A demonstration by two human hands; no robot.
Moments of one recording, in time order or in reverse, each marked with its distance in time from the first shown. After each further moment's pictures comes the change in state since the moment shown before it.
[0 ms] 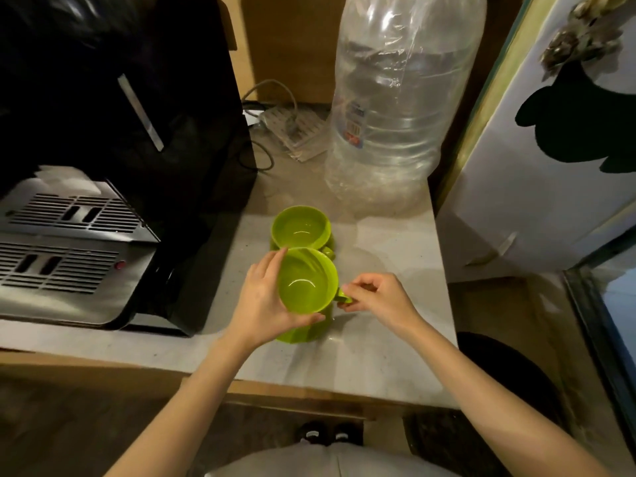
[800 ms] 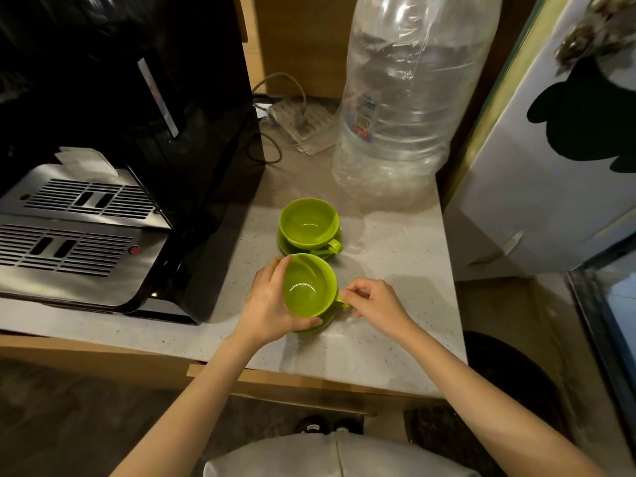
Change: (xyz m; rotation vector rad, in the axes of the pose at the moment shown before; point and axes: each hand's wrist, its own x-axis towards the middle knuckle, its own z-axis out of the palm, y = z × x) left_hand -0.013 -0.025 0.019 -0.025 -0.069 -0.064; right_hand -0.002 0.024 0.014 -0.269 -0.028 -0.047
